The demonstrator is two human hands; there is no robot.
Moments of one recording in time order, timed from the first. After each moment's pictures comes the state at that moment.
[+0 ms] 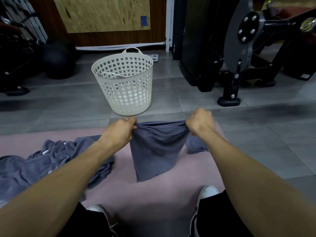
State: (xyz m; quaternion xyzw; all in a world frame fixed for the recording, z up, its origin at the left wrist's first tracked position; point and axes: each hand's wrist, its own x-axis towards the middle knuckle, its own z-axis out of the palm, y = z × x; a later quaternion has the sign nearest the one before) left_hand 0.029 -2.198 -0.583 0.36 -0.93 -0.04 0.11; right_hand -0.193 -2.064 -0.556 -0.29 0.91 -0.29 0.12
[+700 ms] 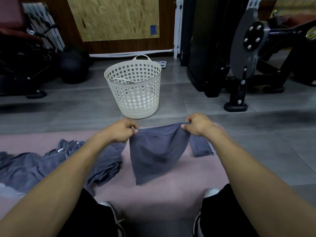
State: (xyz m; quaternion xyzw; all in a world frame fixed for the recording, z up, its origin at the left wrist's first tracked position) left_hand 0.056 -2.196 -0.551 0.40 -0.85 -0.33 0.04; right_hand -0.182 -2.054 -0.534 -0.46 0.85 -0.16 0.21
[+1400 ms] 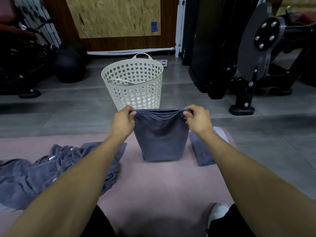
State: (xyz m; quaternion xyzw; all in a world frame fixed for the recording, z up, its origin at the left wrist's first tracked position) left_hand 0.003 -2.282 -0.598 0.48 -0.80 -0.21 0.30; right_hand -0.217 -2.138 -0.581 -0.41 0.78 -0.44 0.13
